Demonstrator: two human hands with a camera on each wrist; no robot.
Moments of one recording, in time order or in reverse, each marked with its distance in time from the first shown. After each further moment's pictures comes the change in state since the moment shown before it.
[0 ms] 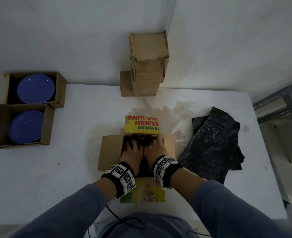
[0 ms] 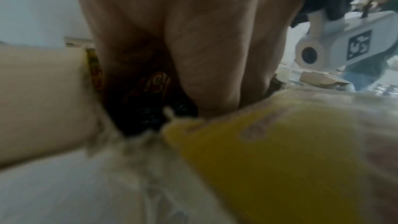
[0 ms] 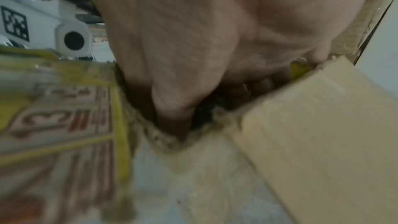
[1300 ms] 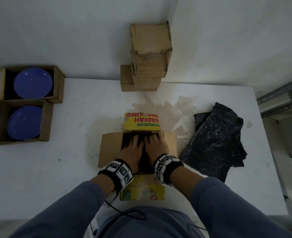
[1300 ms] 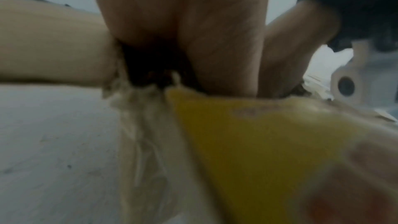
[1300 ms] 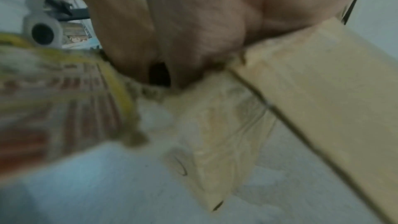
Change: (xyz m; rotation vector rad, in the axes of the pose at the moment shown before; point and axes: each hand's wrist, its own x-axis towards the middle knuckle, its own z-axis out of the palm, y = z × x) left_hand 0.002 -0.014 0.006 -0.166 0.105 0.163; right_hand 0.007 -0.003 0.012 0.044 0.130 0.045
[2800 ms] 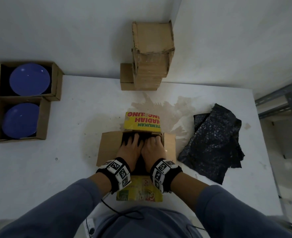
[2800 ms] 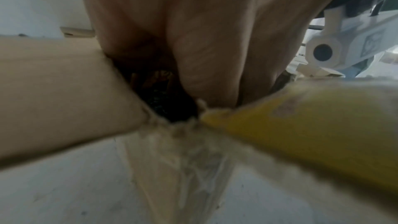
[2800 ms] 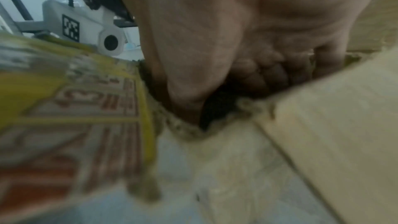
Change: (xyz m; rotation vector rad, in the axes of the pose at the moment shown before) left_hand 0.007 -0.004 0.002 0.150 -0.010 -0.026; right_hand -0.009 -0.010 -0.011 -0.080 -0.028 -0.043
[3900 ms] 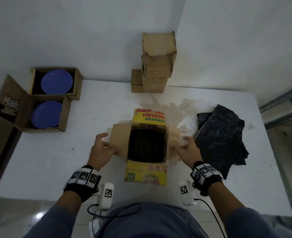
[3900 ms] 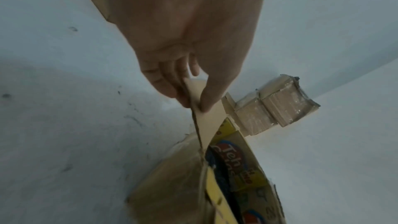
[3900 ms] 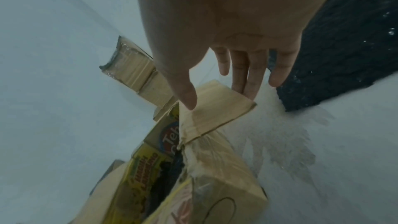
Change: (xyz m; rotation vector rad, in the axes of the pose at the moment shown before) left_hand -0.100 -0.078 0.030 -1.362 0.463 -0.526; right_hand -0.067 0.060 0.088 1.630 0.220 0.557
